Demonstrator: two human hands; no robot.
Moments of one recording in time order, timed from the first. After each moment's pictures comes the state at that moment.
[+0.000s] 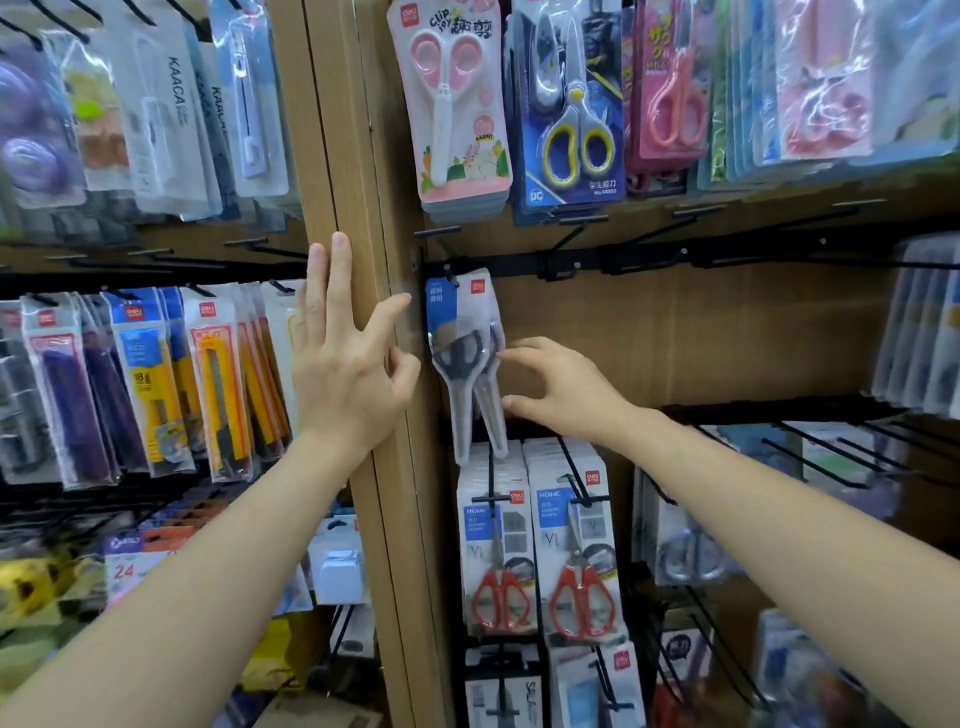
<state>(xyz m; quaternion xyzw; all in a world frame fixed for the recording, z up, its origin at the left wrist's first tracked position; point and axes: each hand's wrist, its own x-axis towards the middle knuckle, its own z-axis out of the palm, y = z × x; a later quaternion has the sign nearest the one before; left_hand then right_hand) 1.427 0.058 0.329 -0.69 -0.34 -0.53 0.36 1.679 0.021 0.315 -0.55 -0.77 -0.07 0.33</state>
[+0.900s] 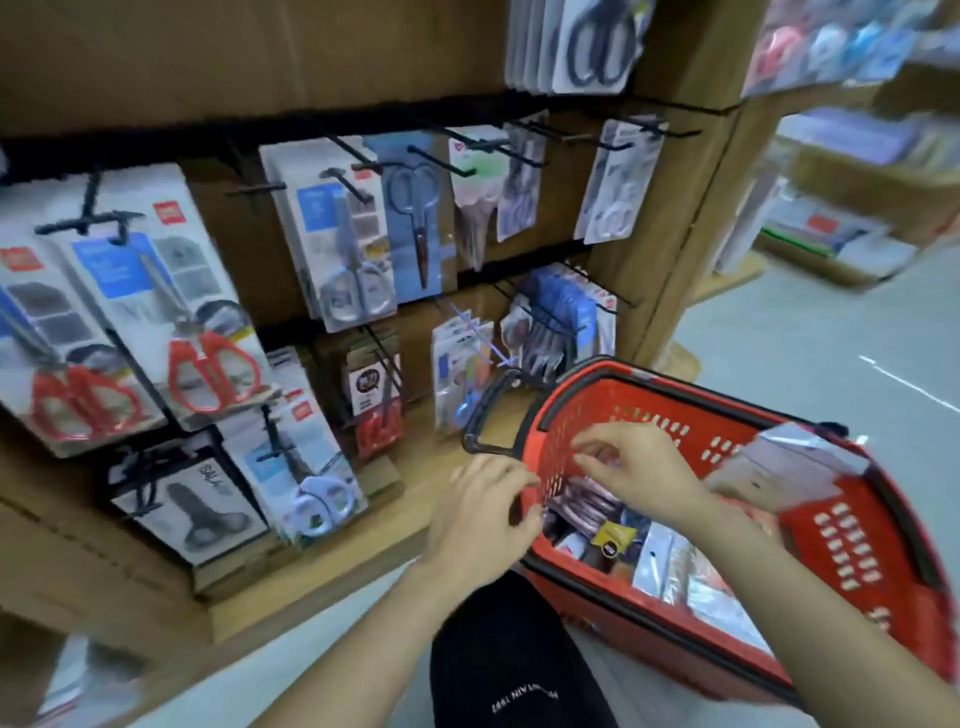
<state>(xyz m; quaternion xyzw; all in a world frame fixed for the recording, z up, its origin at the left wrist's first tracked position) 1.724 -0.195 -0.039 -0.95 -0.16 -0.20 -0.20 1.909 -0.331 0.004 -0.83 -0.50 0.07 0.25</state>
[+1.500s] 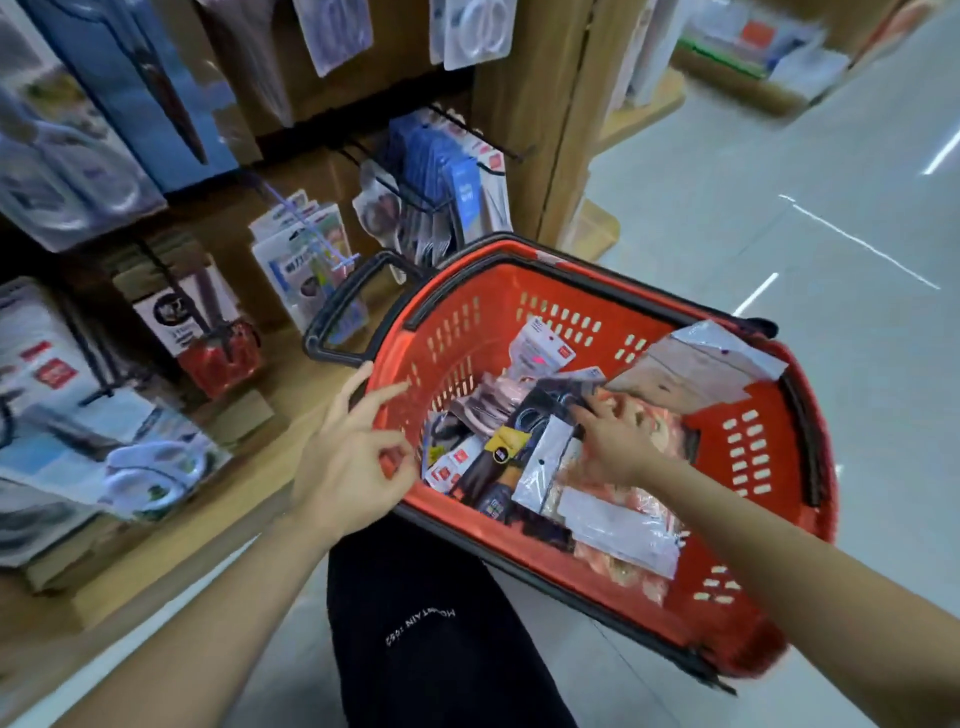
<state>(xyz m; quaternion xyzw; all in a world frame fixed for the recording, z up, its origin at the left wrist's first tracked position) 1.770 -0.184 -0.106 -0.96 -0.14 -0.10 -0.21 2.013 -0.445 -0.179 -0.90 -0.32 0.29 -0.08</state>
